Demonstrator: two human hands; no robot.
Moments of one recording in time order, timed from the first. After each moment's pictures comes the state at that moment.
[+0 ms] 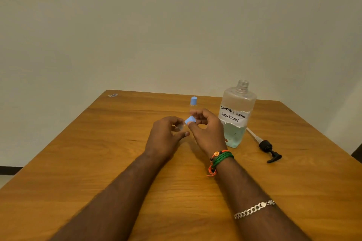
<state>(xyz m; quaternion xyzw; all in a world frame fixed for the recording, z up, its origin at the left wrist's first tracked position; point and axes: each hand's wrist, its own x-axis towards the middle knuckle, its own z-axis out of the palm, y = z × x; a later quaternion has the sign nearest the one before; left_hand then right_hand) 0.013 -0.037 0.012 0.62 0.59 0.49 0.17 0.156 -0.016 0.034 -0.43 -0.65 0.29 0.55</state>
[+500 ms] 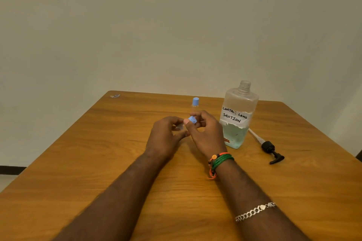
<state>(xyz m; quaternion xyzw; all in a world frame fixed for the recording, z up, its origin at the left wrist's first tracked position) 0.009 -0.039 0.011 0.62 0.59 0.49 0.15 0.154 -0.018 0.032 -0.44 -0.69 0.25 0.52</state>
